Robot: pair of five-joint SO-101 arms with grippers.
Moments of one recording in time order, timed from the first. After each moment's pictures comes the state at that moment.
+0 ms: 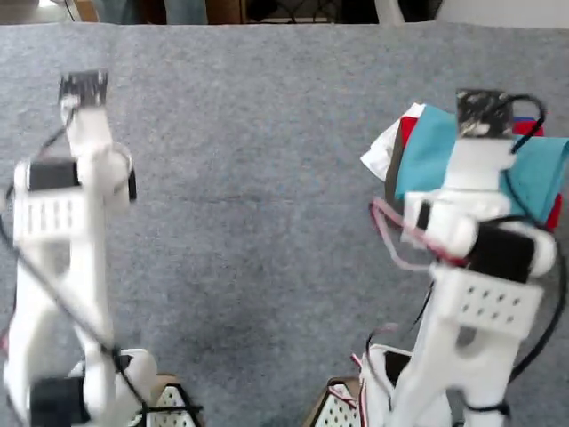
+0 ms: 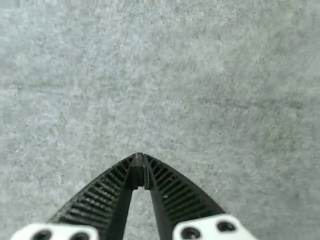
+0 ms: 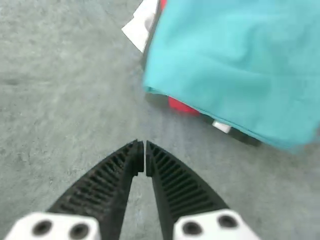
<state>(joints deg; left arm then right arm) -11.9 -32.2 29.8 72.2 -4.6 12.9 -47.0 25.5 86.5 10.4</state>
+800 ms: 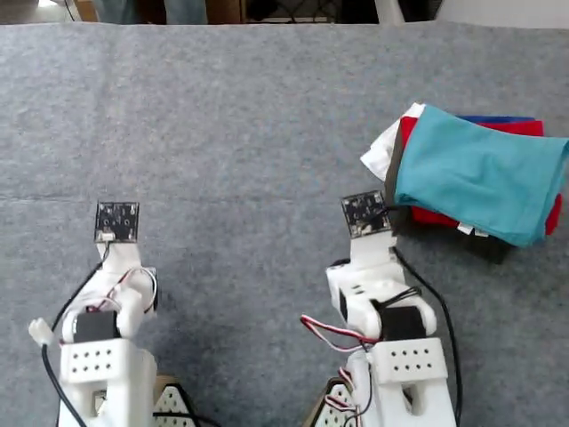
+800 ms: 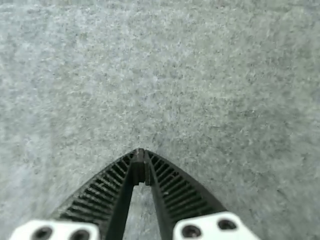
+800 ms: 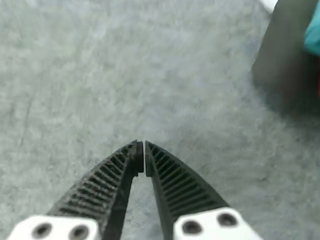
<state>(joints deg) -11.9 -81.4 92.3 51.6 -7.3 -4.9 -77.8 88.7 54.4 7.8</state>
